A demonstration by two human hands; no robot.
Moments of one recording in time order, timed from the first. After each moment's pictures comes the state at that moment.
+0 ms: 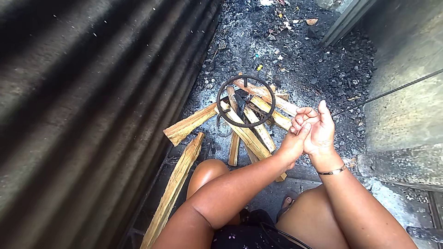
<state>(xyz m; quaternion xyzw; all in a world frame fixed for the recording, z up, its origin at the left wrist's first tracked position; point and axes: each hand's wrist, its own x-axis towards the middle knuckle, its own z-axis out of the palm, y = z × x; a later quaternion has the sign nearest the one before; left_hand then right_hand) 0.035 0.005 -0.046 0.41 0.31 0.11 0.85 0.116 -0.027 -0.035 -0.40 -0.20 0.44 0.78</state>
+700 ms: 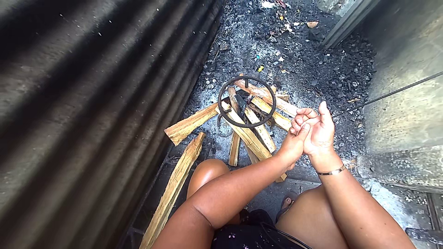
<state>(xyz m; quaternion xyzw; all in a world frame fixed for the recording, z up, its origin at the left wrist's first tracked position) 0.033 0.006 -0.048 0.43 0.32 0.12 0.84 0.112 -0.025 -0.032 -0.41 -0.18 0.45 0.78</state>
